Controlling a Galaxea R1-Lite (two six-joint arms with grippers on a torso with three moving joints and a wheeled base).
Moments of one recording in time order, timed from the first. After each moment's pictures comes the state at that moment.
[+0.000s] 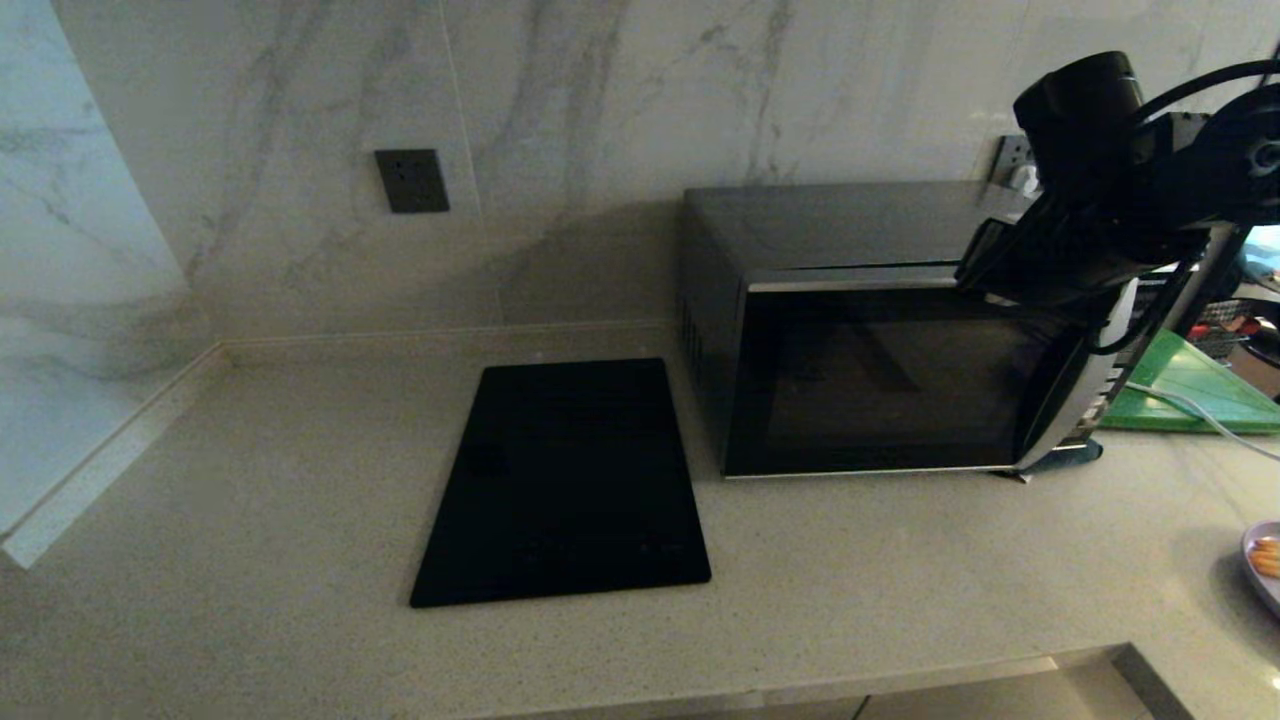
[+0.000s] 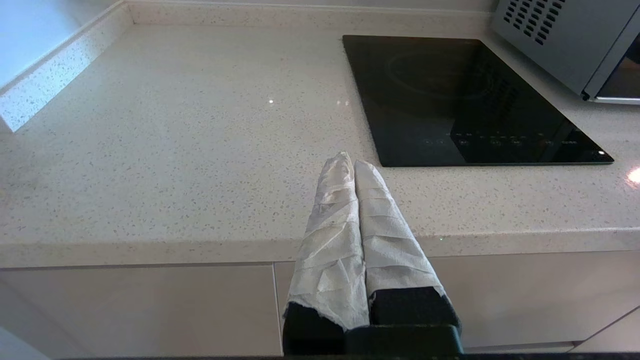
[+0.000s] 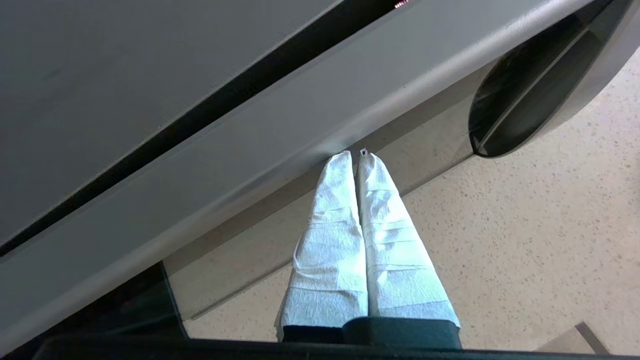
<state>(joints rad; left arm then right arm) 0.00 0.00 0.00 -0.01 0.03 -0.07 0.24 1.94 -1.96 0.66 -0.50 0.65</state>
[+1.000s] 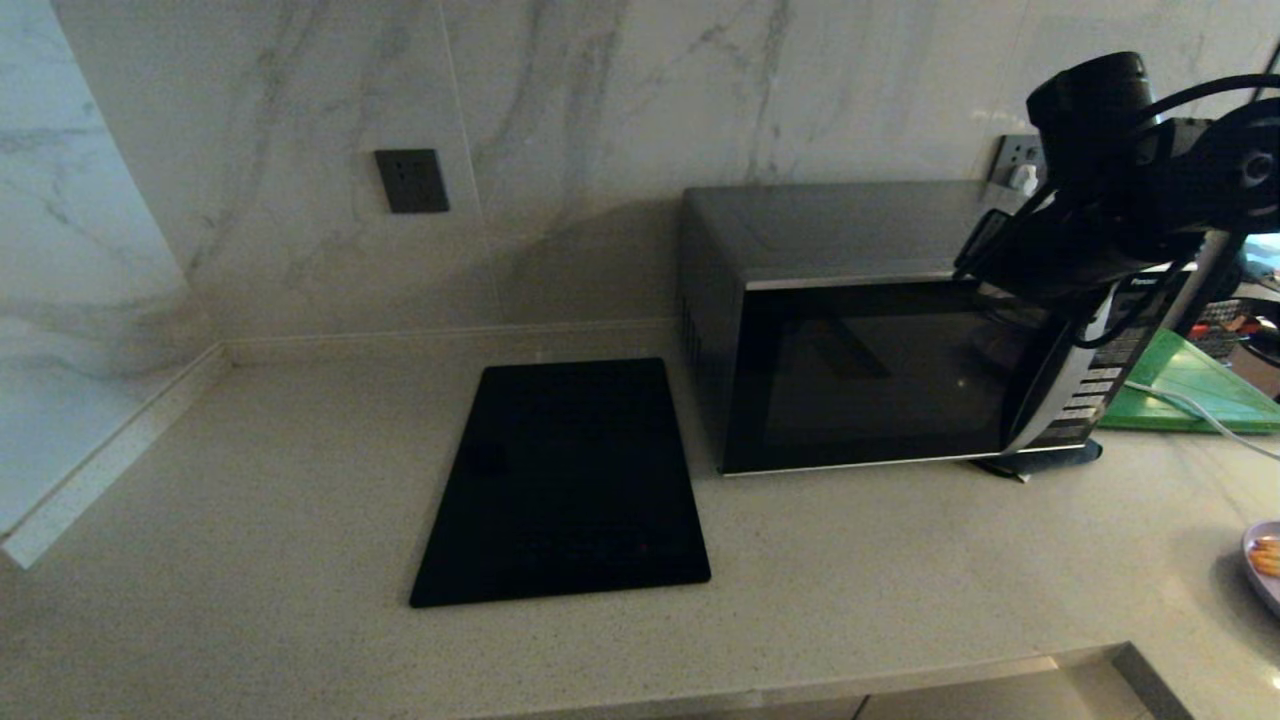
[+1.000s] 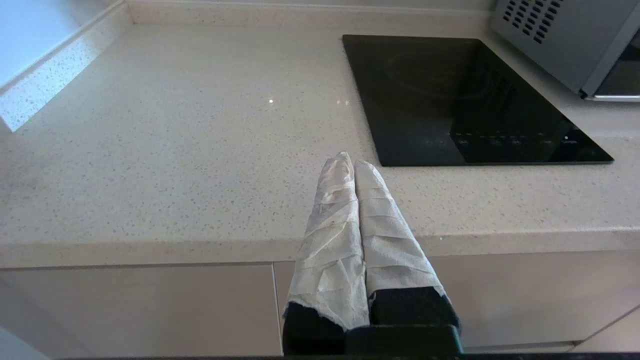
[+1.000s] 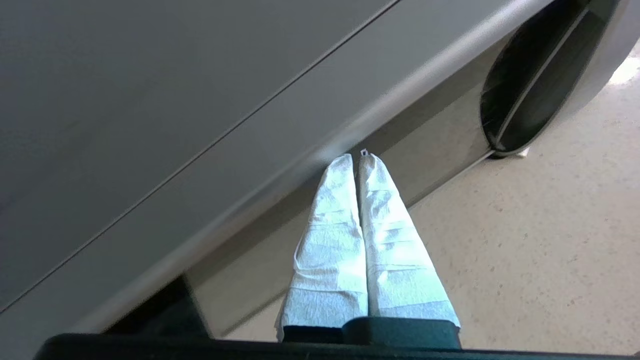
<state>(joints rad) 0.00 0.00 0.00 -0.01 0.03 -0.07 0.21 1.93 -1.93 0.56 -0.42 0.68</state>
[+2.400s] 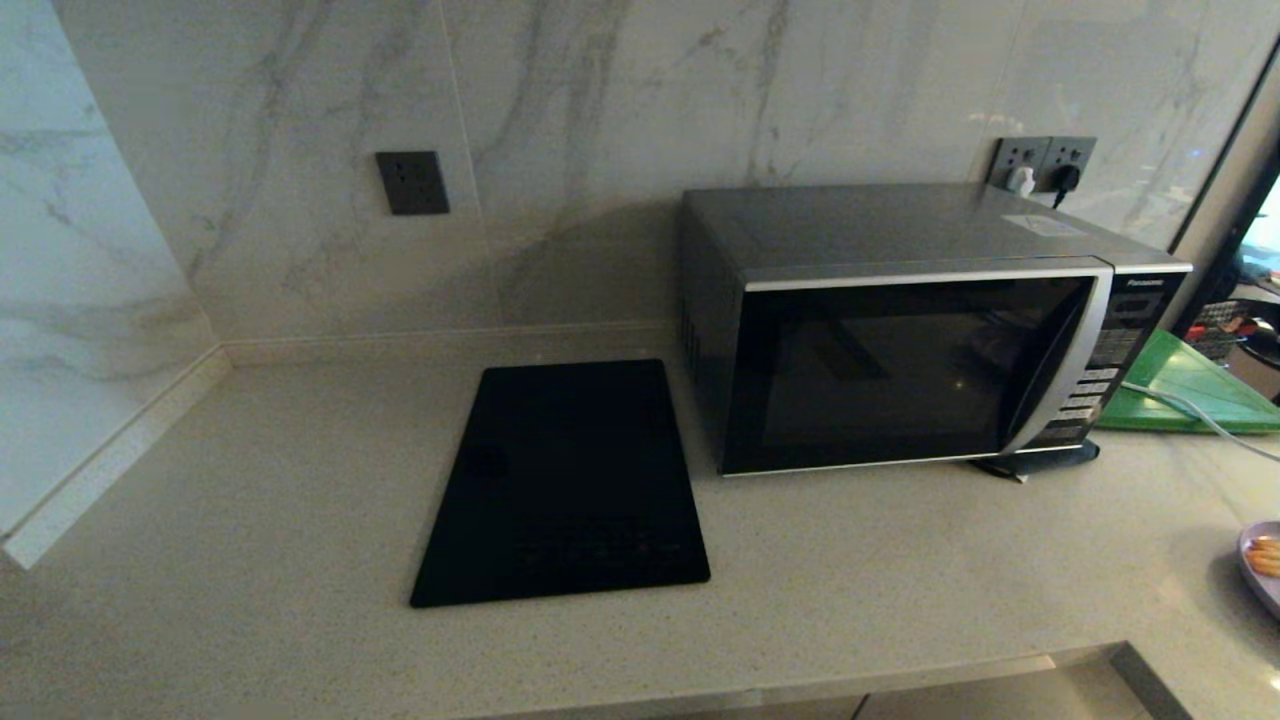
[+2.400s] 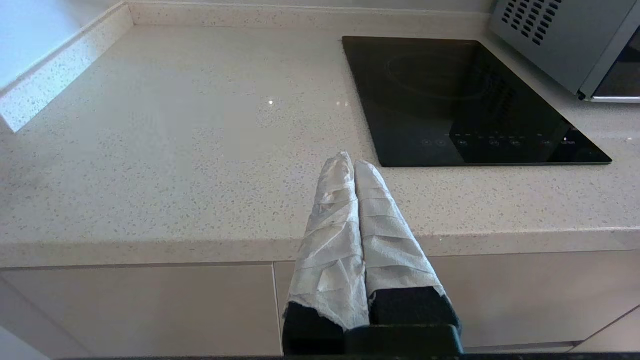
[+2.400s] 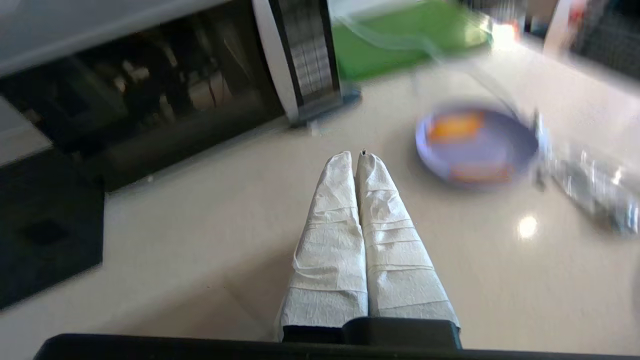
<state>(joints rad) 0.00 0.00 0.00 -0.01 0.03 -0.07 -0.03 0.36 -0.99 0.72 -0.33 0.26</state>
